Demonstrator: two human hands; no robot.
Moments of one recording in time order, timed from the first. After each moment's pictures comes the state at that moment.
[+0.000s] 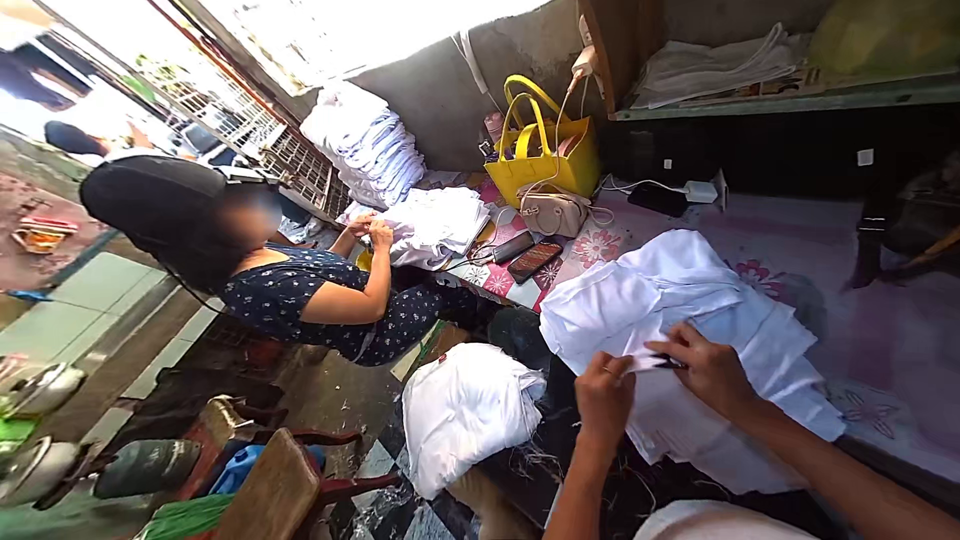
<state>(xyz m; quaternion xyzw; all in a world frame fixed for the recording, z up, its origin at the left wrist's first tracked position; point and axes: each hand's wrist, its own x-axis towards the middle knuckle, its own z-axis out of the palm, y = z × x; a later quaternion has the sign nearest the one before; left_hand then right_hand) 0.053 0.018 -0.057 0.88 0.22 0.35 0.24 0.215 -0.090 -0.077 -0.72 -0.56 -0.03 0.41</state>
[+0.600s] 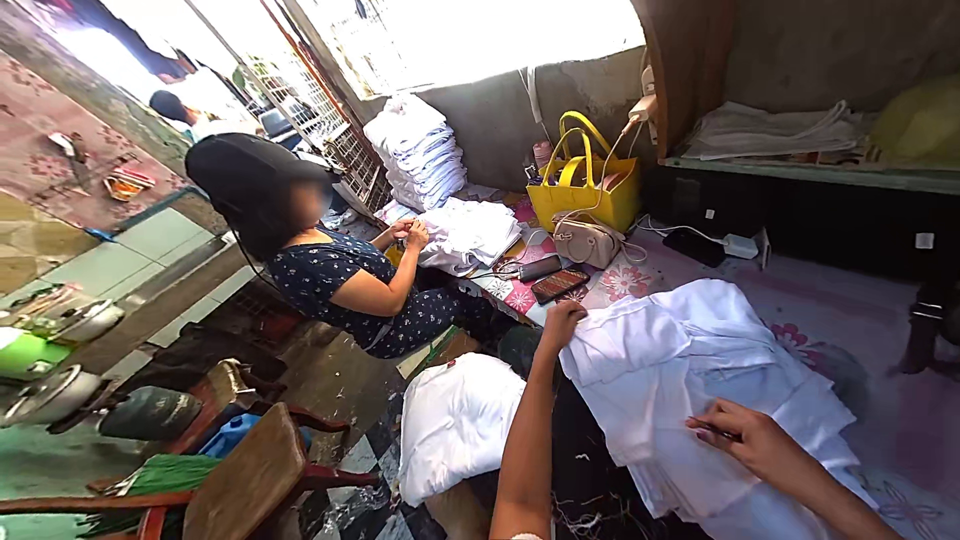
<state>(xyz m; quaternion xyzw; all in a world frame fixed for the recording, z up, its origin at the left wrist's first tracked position) 0.093 0.216 -0.053 0.88 0.25 0.23 0.35 0.233 -0.119 -0.059 -0.72 -0.54 0.23 0.38</state>
